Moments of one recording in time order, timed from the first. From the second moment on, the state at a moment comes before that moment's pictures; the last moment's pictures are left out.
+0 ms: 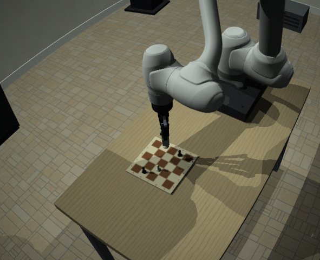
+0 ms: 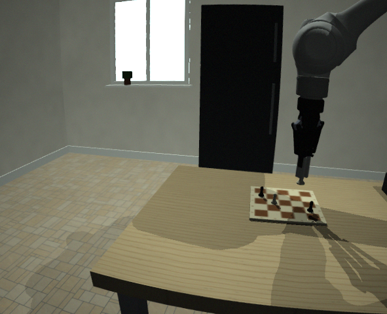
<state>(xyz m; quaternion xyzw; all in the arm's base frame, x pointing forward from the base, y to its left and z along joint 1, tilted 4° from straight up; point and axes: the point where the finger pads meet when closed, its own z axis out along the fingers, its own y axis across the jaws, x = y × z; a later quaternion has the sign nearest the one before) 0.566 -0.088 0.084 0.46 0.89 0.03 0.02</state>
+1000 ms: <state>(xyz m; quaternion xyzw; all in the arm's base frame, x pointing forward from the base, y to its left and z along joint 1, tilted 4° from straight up) 0.564 -0.087 0.116 0.40 0.91 0.03 0.02</state>
